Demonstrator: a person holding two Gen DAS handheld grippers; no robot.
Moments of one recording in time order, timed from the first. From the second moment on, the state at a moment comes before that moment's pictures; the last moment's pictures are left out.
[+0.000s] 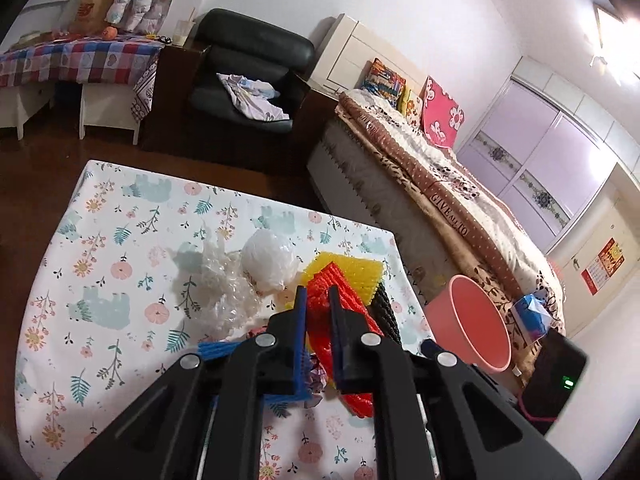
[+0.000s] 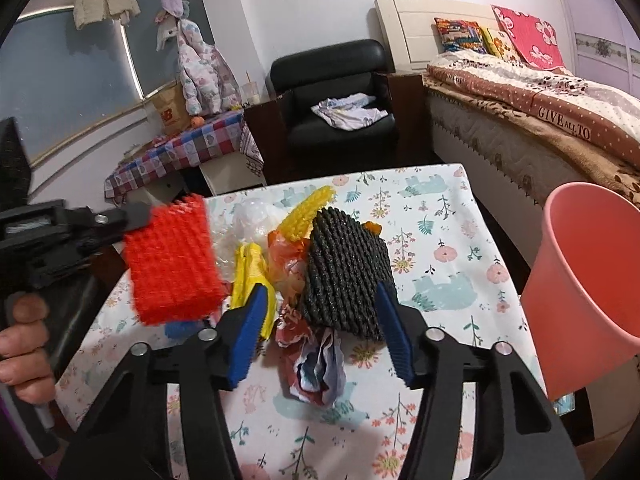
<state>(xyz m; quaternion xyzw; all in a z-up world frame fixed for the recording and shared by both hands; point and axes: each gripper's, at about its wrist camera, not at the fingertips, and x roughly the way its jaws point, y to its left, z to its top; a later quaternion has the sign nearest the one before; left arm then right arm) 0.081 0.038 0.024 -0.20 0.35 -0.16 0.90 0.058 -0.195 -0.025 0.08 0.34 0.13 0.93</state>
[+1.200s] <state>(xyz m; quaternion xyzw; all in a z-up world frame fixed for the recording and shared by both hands) 0.077 -0.118 0.067 -0.11 0.32 -0.25 0.91 0.002 -0.345 0.022 0.20 0.26 0.02 0.94</state>
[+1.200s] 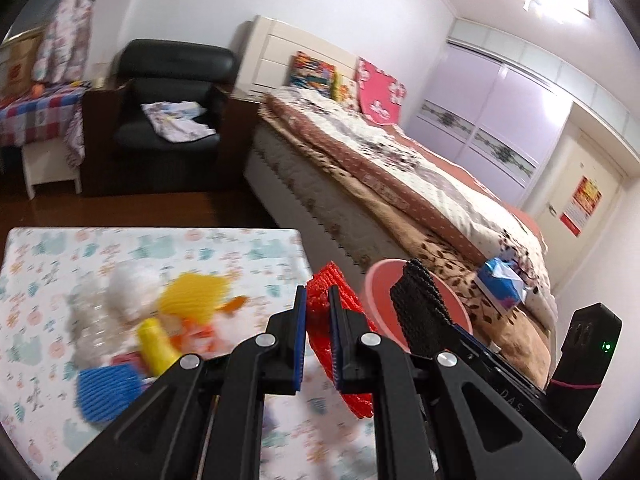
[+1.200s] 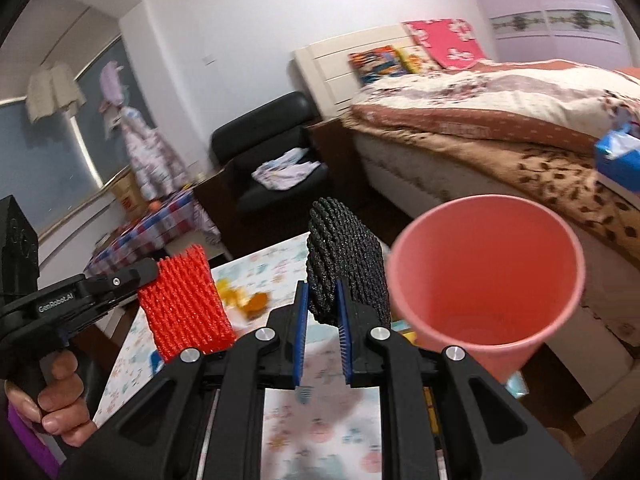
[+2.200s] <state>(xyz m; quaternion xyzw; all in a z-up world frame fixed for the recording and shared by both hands) 0.127 -0.296 0.023 -0.01 0.36 -0.29 0.89 0.016 -0.453 -0.039 0.28 0.30 -0.07 0.91</state>
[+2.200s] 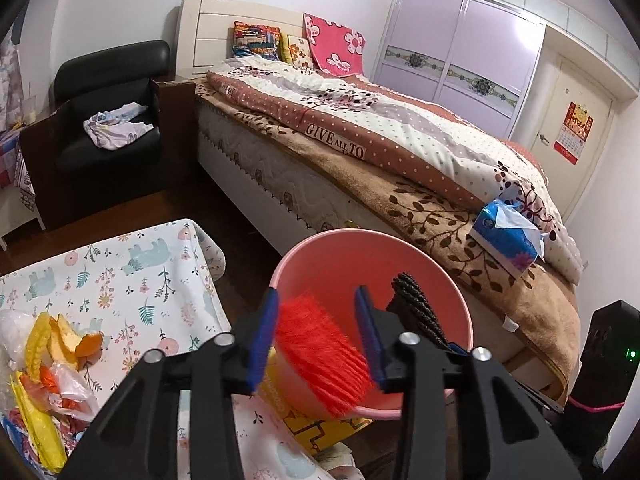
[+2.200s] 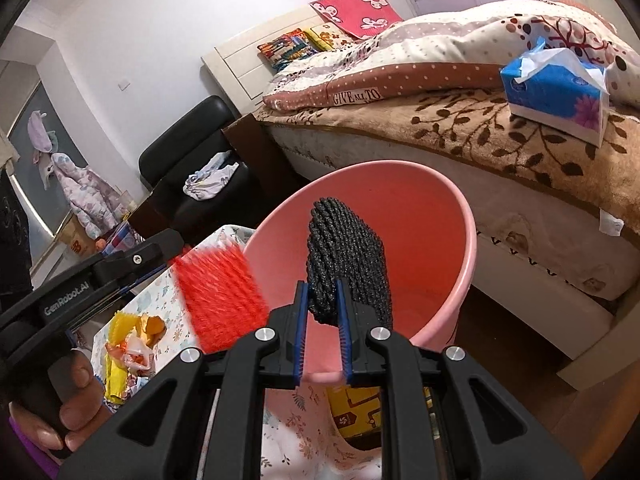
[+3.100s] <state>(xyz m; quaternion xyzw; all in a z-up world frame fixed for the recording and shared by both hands) 0.092 -0.214 0.052 -0.04 0.34 -0.25 0.90 0.004 -0.375 -0.004 0.20 0.29 -0.04 0.93</state>
